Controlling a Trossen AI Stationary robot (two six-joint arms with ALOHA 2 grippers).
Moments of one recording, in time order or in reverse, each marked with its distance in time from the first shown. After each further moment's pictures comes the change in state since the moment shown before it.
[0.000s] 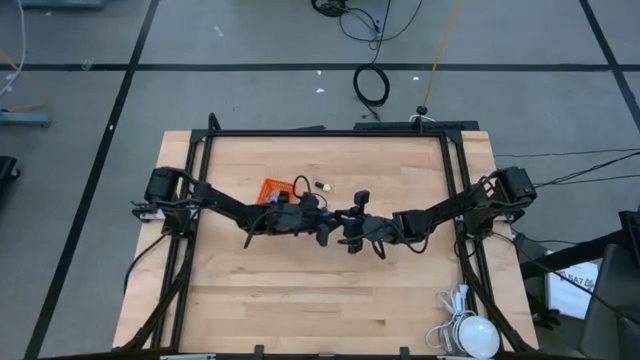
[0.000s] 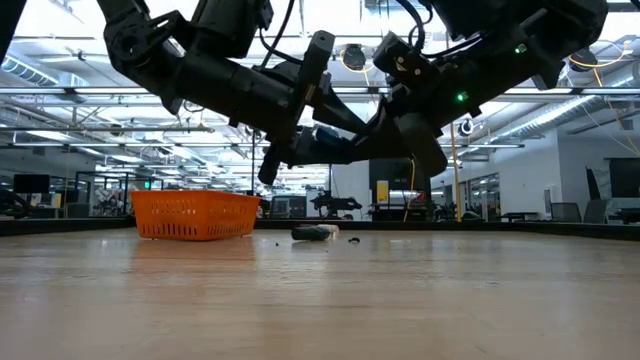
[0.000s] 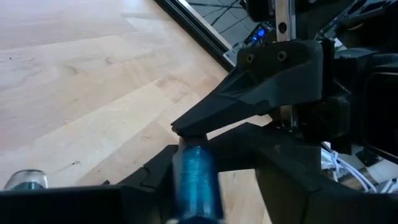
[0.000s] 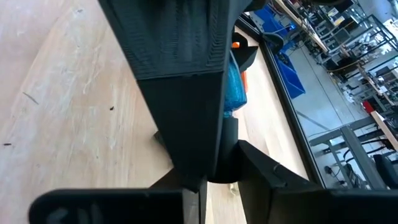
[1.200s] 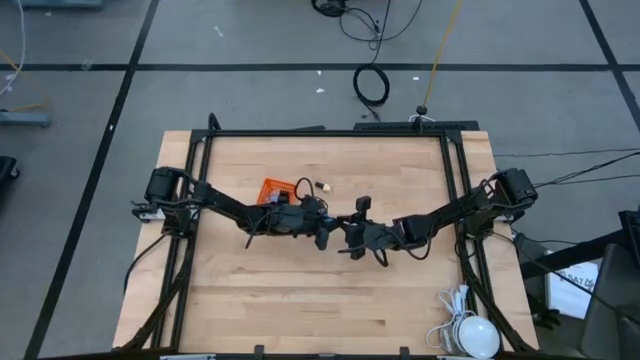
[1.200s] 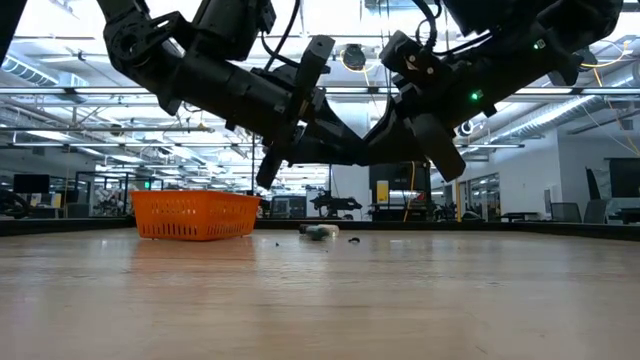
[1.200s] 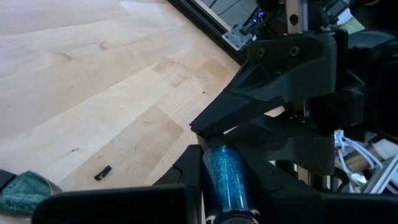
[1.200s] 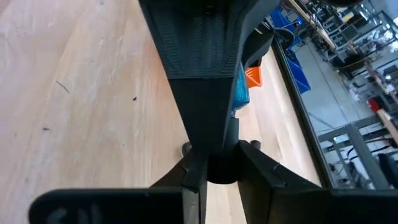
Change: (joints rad) left arm 0.011 -0.002 0.002 -0.044 0.029 0.039; right arm 0.075 0.000 0.003 -0.073 0.024 0.060
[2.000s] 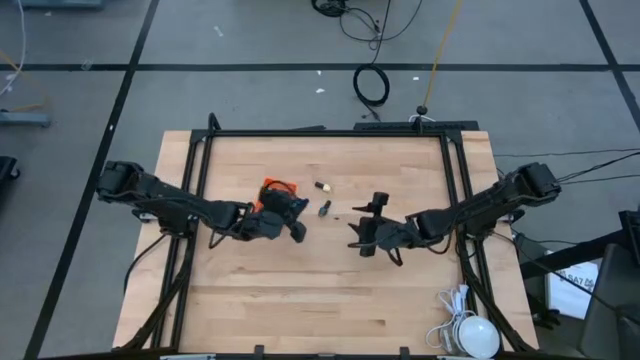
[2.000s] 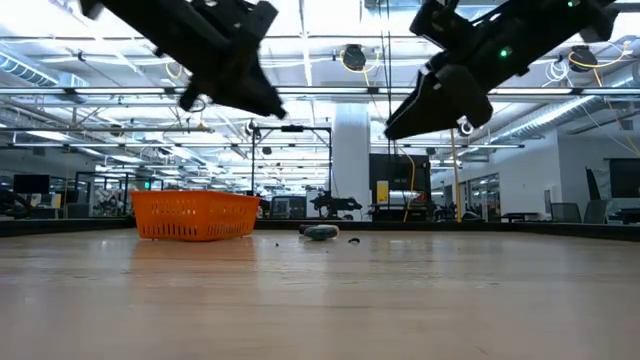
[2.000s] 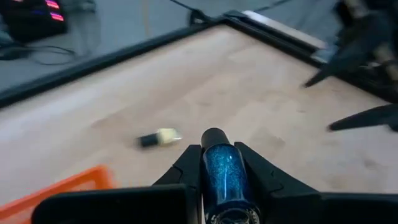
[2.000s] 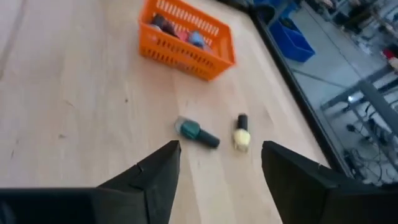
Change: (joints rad) left arm -0.138 -0.389 0.001 -0.660 -0.496 0.097; right arm 0.026 -0.208 0.000 -0.296 0.077 0.278
